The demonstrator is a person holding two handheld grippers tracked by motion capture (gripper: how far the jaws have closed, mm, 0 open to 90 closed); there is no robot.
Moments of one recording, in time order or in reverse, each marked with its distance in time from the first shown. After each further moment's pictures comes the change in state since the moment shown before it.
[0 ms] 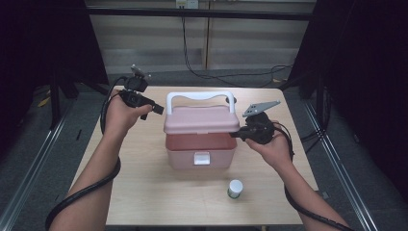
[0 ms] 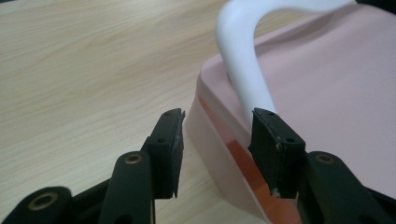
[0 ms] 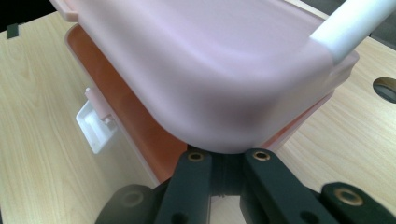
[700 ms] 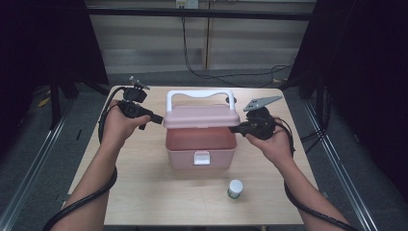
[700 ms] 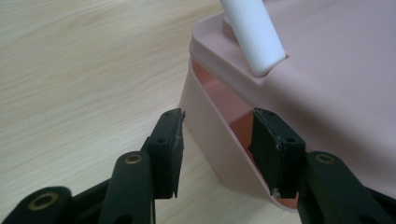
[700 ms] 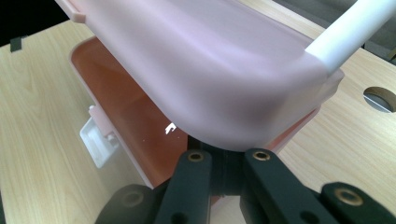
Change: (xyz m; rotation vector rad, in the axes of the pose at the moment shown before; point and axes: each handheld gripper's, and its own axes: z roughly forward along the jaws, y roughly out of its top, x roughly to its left) left arm 0.002 -0.022 0.010 0.009 -0.041 0.018; right arm -0.002 0.012 -0.007 -0.021 -0.006 0.011
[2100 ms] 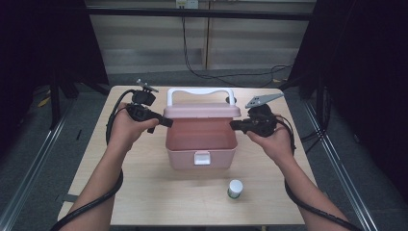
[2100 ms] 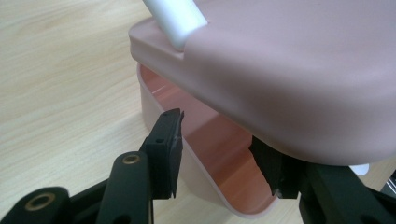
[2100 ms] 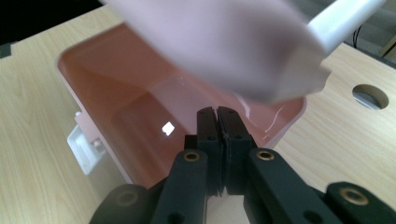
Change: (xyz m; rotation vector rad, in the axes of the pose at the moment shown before) left arm -0.021 0.002 0.006 -0.028 -0.090 0.033; right arm -0.008 0.001 0.000 -0.007 -0.018 0.024
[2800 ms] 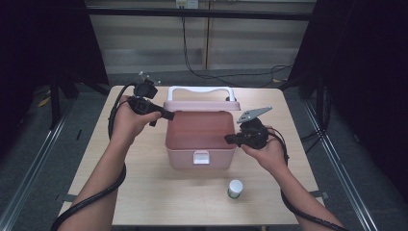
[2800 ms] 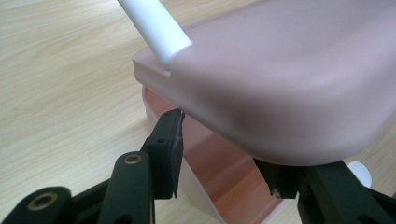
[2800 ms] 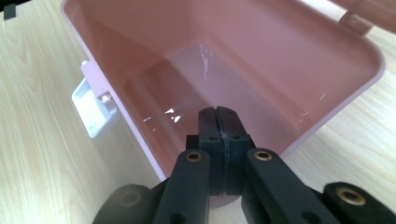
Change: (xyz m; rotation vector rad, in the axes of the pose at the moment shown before) left arm -0.004 0.016 -0.005 -0.021 0.032 0.008; right arm 0.014 -0.027 0.026 0.075 0.050 -0.034
